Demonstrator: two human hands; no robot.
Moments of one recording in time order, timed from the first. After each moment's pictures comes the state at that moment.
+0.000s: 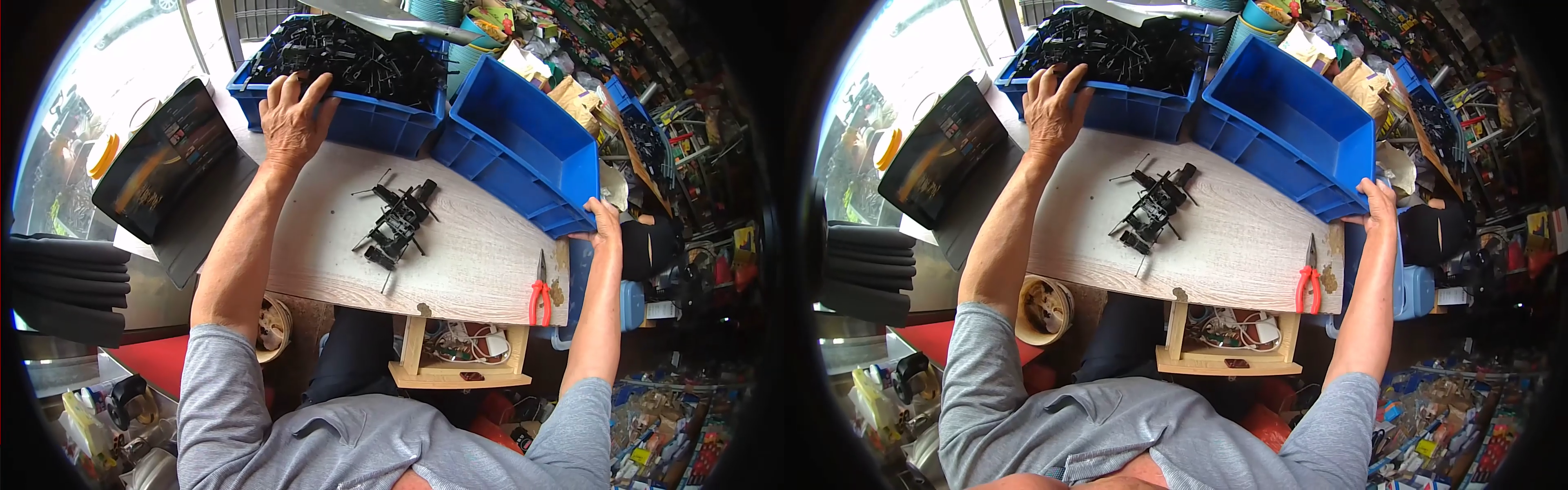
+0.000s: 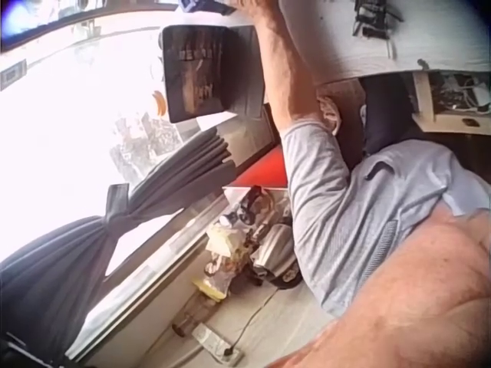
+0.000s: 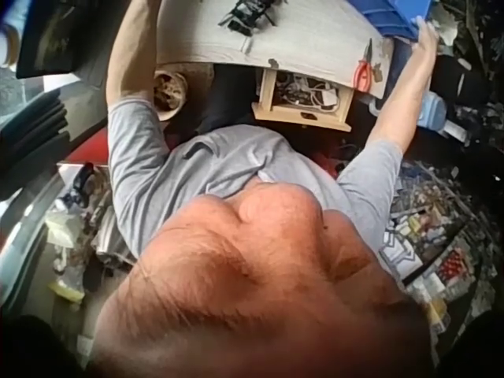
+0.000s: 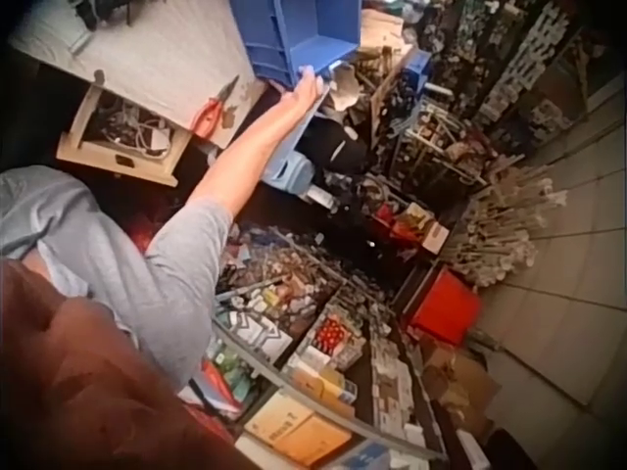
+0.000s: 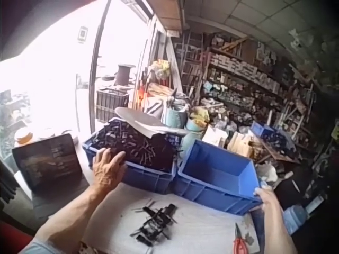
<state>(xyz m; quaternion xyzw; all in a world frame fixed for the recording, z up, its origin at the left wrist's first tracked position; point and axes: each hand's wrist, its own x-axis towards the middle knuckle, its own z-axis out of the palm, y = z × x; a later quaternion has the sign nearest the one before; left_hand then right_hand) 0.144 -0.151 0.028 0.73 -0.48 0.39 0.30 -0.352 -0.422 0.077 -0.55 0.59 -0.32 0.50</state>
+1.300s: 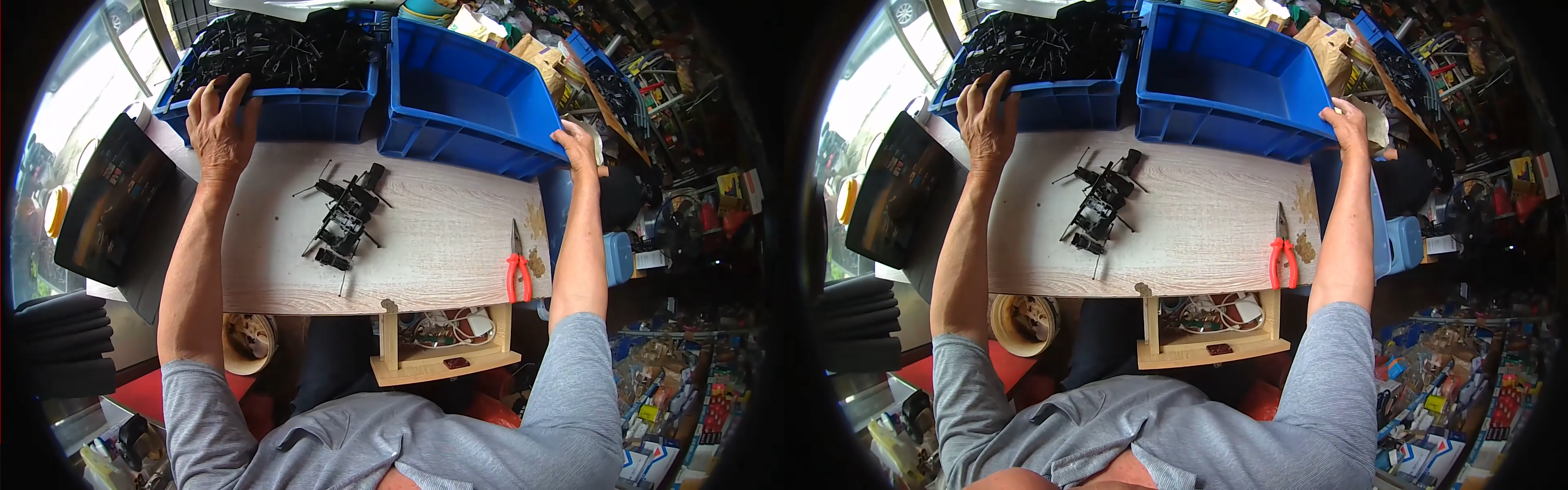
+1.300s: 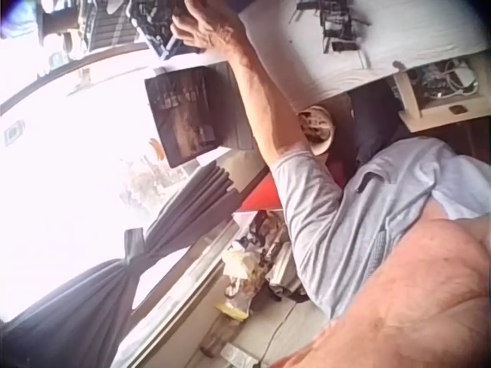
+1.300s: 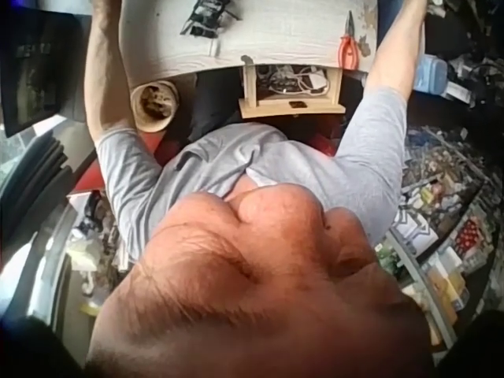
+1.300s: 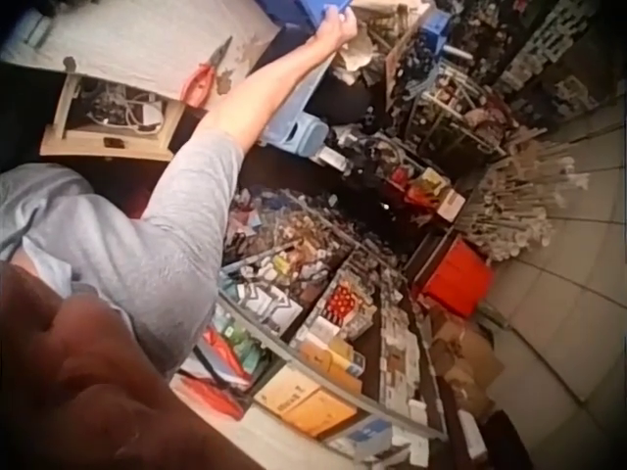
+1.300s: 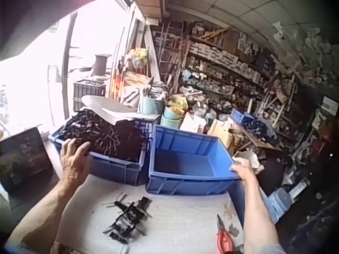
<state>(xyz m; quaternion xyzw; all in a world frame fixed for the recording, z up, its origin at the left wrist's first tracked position) 0.144 -0.156 0.026 0.73 -0.48 0.38 0.29 -0.339 -0.503 0.066 -0.71 0.52 -0.33 0.34</state>
